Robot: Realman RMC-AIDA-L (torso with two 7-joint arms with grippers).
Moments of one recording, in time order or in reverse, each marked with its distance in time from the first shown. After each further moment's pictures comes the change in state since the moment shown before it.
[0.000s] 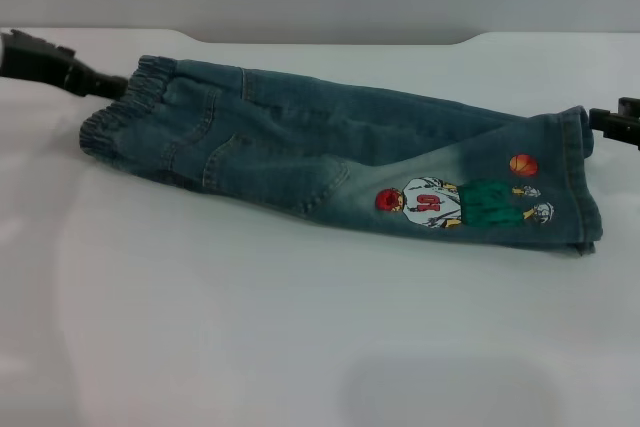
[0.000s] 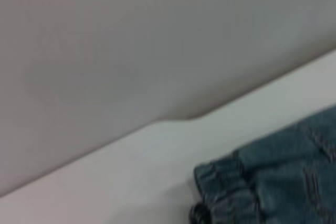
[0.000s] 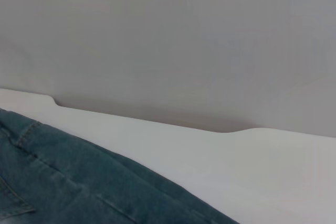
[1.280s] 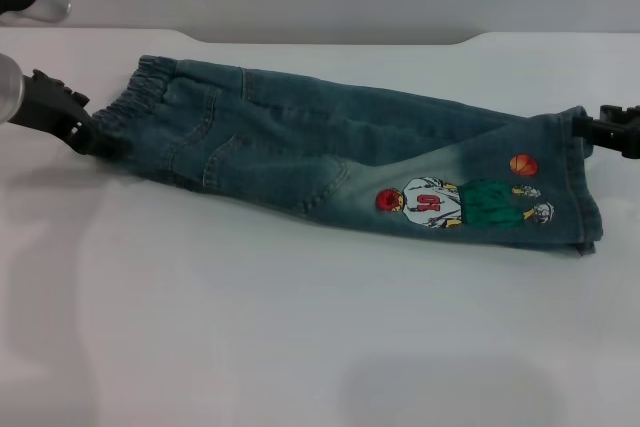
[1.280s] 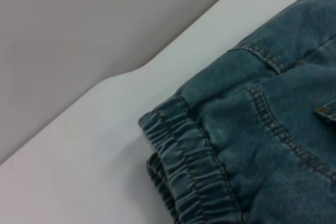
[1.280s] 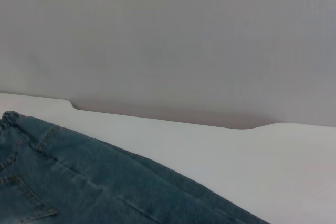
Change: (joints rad) left arm -0.004 -0.061 0.018 0.036 0.172 0.086 0.160; right arm 0.008 0.000 -0.001 0.050 0.031 -0.011 -0.004
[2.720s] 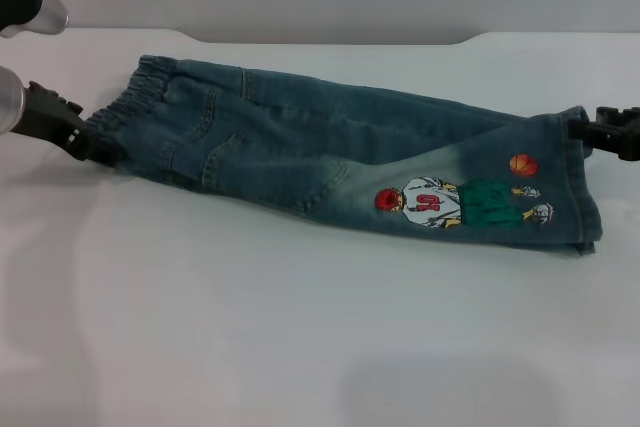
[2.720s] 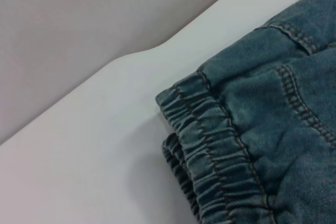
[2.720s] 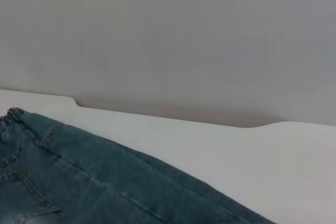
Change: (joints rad) left arm -0.035 0.018 -0.035 -0.156 0.007 -0.114 0.009; right arm 0.004 -0.001 0.000 0.010 -0.001 -0.003 -0.013
